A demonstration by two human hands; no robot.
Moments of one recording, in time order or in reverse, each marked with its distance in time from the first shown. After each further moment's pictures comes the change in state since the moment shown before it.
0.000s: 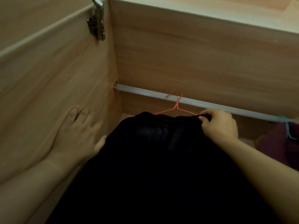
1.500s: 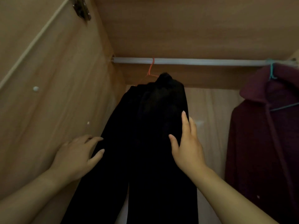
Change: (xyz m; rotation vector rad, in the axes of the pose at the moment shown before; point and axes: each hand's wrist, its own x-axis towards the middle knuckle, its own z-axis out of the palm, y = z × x) left_hand -0.165 0.016 -0.057 -0.329 -0.368 0.021; right_hand -0.233 0.014 -0.014 0.378 -0.248 -0.050
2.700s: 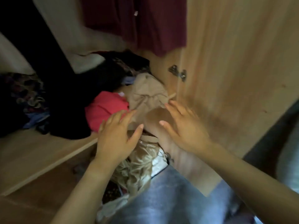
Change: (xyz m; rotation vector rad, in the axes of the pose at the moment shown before) left_hand -0.480 0.295 -0.199 -0.854 -0.888 0.345; right_hand -0.526 -0.190 -0.366 -0.644 -0.719 0.748
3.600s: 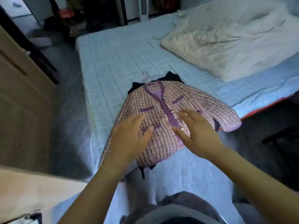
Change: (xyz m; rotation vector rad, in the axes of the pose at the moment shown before) left_hand -0.255 0.613 0.193 -0.412 -0.734 1.112; right_hand -0.629 0.216 -0.260 -0.273 0.227 1.302
